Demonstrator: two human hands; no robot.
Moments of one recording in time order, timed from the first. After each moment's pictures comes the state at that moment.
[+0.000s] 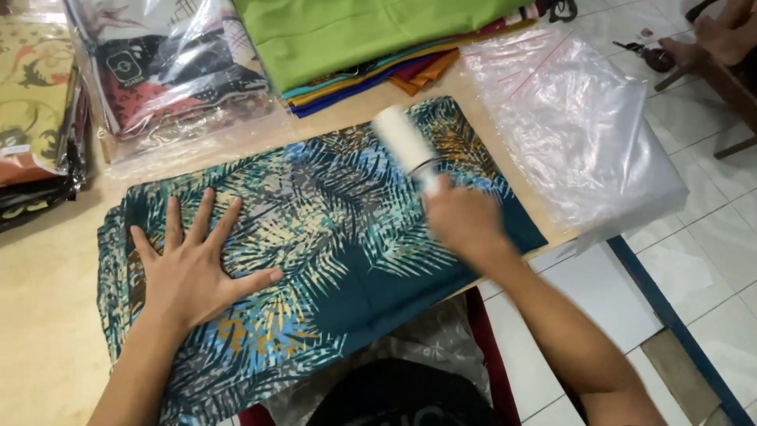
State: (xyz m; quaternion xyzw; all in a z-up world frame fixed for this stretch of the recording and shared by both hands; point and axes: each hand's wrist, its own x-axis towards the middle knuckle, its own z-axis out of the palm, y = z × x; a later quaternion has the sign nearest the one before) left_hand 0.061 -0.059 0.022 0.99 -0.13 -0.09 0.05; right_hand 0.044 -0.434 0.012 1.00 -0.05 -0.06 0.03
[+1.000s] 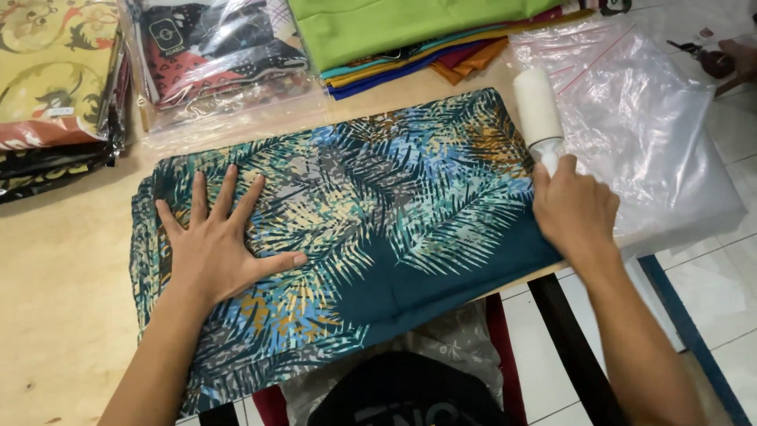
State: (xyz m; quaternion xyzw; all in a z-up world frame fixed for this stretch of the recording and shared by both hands) left_hand 0.060 -0.053 0.020 0.99 -0.12 -0.05 0.06; right_hand 0.027 -0.487 0.049 0.97 -0.22 -0.05 -0.02
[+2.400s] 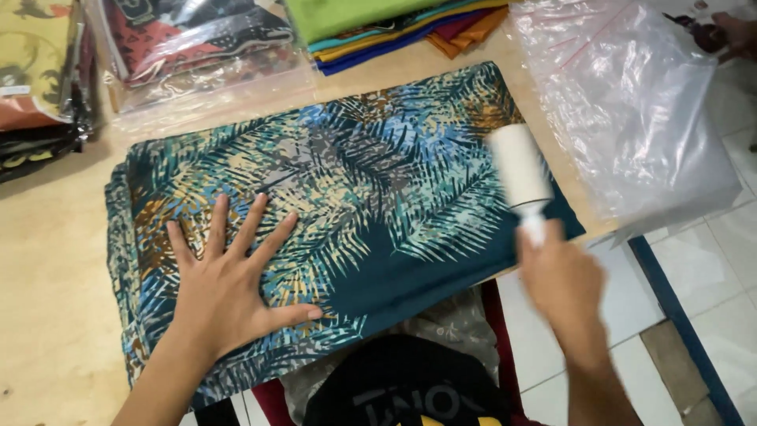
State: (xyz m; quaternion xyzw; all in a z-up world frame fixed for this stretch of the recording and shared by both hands) left_hand 0.000 -0.057 0.005 0.95 -0.28 0.10 0.06; right_hand -0.066 -0.457 0.017 0.96 -0.26 -0.14 0.02
